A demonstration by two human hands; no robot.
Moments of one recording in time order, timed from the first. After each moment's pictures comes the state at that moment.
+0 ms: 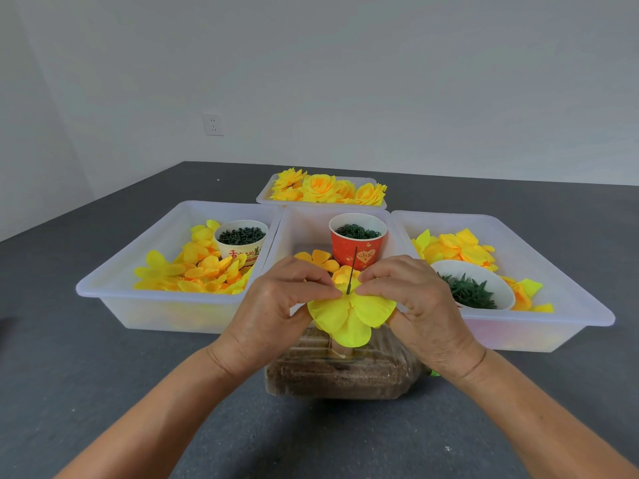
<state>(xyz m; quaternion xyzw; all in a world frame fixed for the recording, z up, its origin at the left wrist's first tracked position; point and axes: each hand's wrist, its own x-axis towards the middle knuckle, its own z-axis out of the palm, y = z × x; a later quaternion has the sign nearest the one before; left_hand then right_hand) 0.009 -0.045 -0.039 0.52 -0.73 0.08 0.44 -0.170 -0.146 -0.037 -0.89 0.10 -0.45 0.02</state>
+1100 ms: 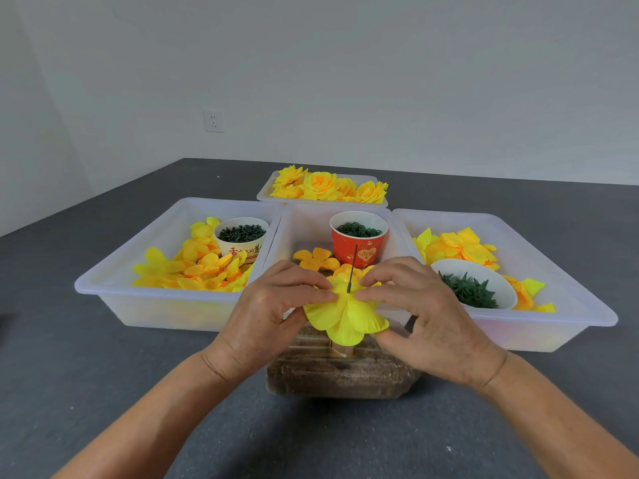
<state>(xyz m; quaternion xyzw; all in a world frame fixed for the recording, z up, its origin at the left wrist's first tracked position) 0.020 -0.043 -0.047 0.52 -0.74 0.10 0.42 -0.182 -0.134 -0.027 -0.93 0.13 -0.34 0.06</state>
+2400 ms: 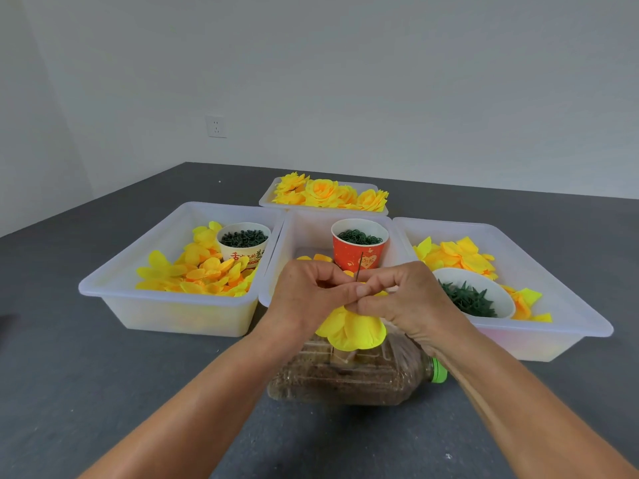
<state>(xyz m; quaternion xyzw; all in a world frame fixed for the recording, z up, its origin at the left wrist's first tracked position) -0.021 -0.065 -0.021 0.56 -0.48 -0.30 0.61 -0.151 -0.129 -0.006 -0.76 0.35 -0.31 0.45</state>
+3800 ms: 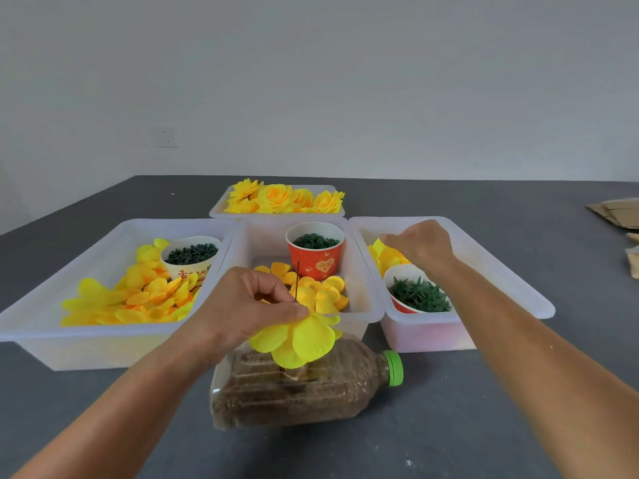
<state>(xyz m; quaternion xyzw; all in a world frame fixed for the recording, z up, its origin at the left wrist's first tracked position) -0.007 -0.072 -0.011 0.59 -0.55 -0.32 0.49 -0.193 -0.293 -0.013 -0.69 0.61 -0.33 0.23</state>
